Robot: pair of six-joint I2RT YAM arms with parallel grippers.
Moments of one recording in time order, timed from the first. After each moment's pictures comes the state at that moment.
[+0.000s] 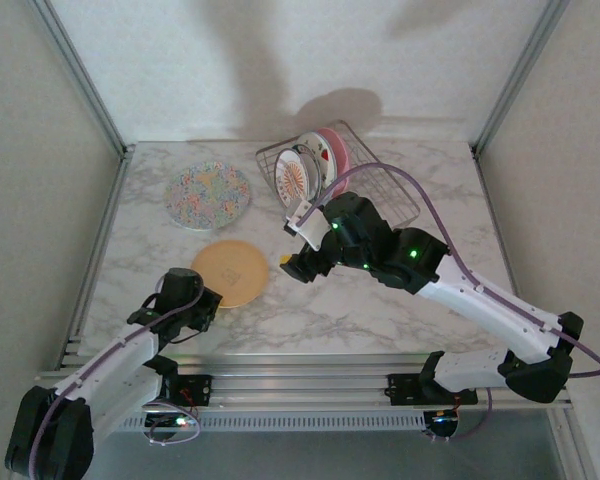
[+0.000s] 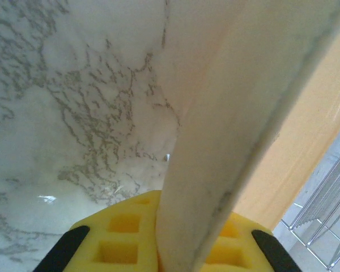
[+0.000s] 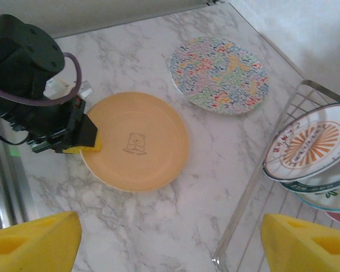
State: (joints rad) left arm -0.26 0.86 0.26 -0.30 0.17 -1.46; right arm 1.03 1.27 1.43 -0.75 0.06 -0.18
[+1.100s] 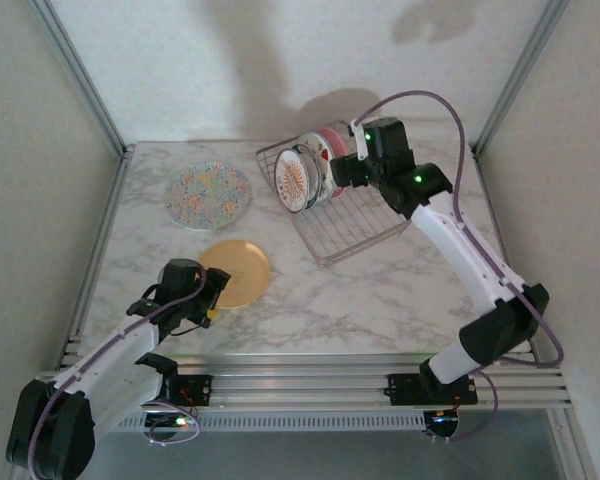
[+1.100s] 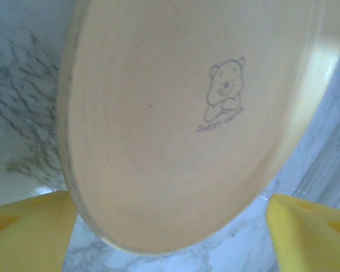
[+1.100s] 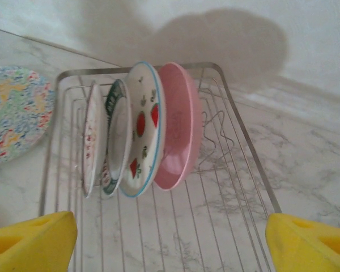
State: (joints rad) left arm -0.26 0.88 0.36 -0.37 0.20 -1.39; right arm 0.52 1.57 1.69 -0.72 0.21 0.01
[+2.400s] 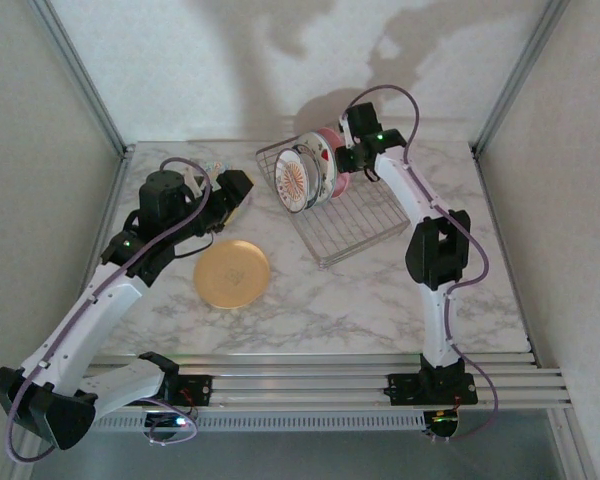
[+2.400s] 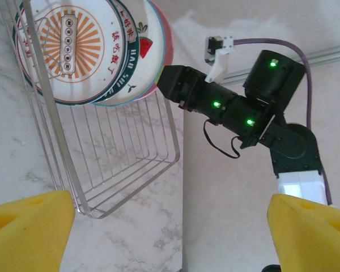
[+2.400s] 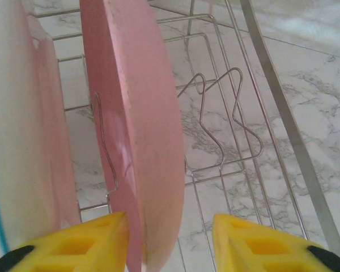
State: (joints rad) left arm -0.38 1.08 1.14 -0.39 0.28 -1.10; right arm 0.38 2.19 2.16 -0.86 0.10 0.01
